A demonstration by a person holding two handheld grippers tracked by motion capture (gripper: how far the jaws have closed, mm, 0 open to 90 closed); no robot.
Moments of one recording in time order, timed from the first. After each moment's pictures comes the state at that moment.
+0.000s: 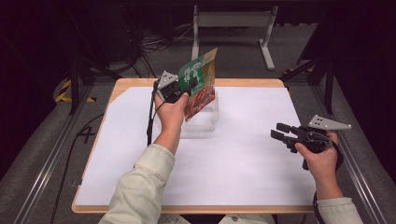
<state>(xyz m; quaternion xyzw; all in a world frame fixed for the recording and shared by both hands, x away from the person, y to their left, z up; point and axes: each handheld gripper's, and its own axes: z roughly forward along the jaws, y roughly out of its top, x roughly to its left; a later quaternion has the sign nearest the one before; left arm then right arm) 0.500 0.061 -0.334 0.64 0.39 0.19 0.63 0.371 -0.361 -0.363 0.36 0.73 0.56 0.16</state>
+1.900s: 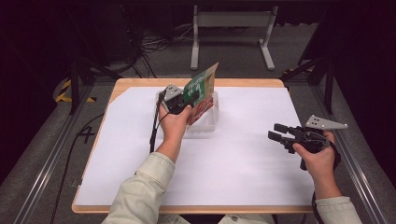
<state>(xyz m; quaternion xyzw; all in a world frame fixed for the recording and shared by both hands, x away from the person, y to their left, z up) 0.491 0.053 -0.373 0.67 0.38 0.19 0.60 0.375 -0.357 -0.367 0.36 0.73 0.56 0.15</state>
